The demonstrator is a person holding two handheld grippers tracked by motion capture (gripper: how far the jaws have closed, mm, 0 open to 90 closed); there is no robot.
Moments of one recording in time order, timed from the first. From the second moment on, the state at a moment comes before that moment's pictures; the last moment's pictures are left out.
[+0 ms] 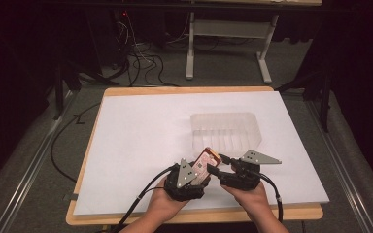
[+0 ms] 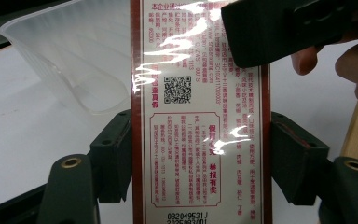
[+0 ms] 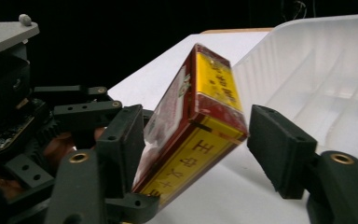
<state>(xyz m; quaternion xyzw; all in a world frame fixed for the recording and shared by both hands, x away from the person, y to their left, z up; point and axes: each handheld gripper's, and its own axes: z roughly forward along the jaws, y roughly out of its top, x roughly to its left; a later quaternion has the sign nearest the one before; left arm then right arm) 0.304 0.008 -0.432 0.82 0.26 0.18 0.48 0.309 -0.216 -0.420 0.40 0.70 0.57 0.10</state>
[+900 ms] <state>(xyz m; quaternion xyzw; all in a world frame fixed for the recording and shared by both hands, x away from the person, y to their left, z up) 0.304 0.007 -0.437 0.82 0.26 0.17 0.47 0.309 -0.221 -0.422 0.41 0.69 0.59 0.06</state>
